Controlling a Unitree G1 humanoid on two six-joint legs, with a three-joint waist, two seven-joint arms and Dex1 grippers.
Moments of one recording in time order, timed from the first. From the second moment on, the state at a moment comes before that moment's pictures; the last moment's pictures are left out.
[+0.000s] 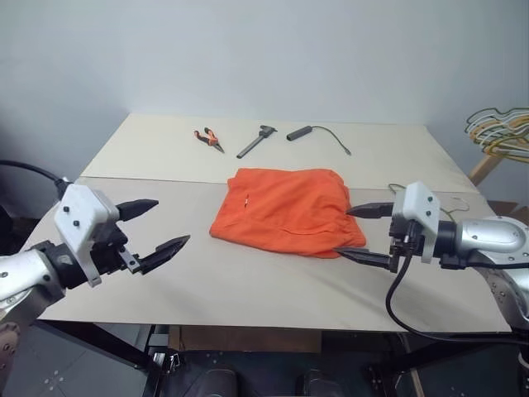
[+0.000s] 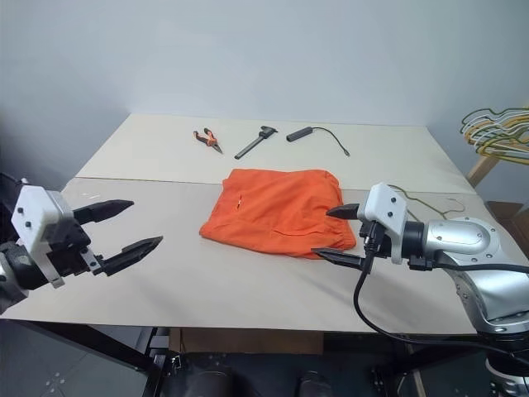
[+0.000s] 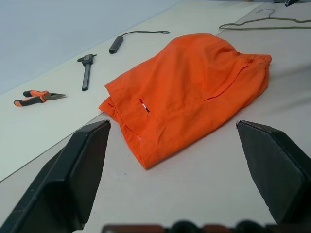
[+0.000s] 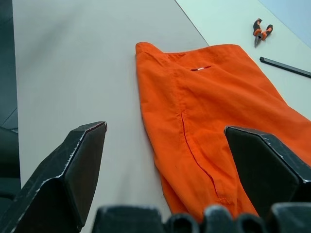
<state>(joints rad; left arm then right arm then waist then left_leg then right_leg) 0.11 0.91 0.57 -0.73 -0.79 0.72 -0.67 -0.25 -0.92 -0.09 -0.41 0.53 0.51 1.00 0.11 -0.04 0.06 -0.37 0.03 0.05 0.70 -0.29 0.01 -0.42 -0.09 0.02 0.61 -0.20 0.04</state>
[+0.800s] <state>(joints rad) 0.00 0.90 0.42 -0.68 -0.78 0.72 -0.69 -0.25 -0.98 0.22 -0.33 -0.11 0.15 0.87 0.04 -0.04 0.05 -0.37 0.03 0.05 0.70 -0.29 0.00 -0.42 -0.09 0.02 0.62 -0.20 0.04</state>
